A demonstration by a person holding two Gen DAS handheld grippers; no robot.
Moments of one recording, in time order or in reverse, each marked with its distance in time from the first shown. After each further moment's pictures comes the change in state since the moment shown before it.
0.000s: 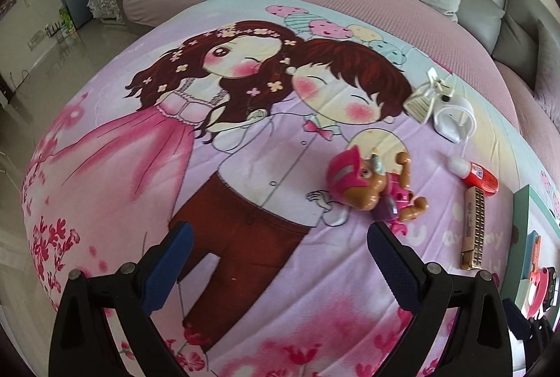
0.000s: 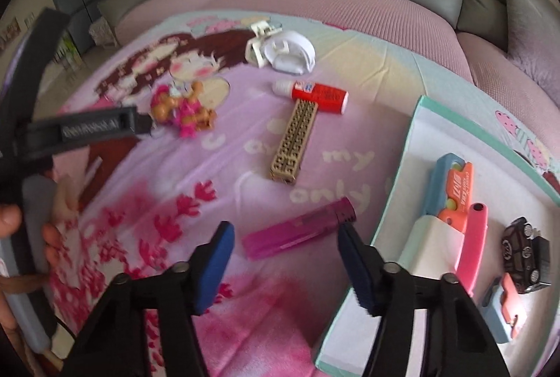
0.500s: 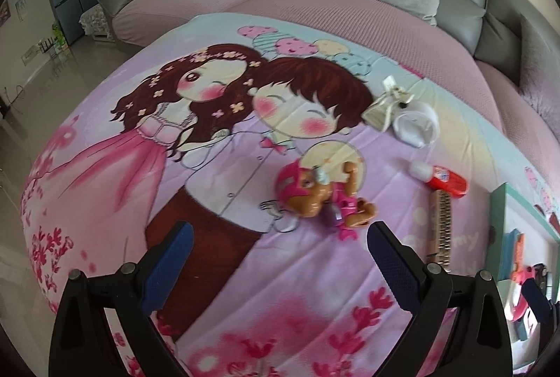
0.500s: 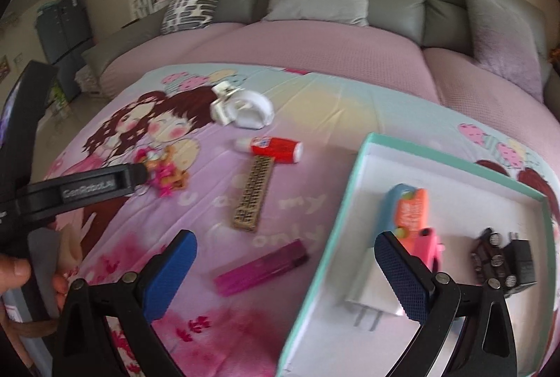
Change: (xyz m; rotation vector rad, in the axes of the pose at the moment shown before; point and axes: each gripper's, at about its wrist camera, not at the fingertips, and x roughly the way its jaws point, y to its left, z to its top) left arm -0.015 -0.035 -0.006 0.054 -0.056 -0.016; right arm -0.023 -0.027 0.010 0.114 -0.179 0.025
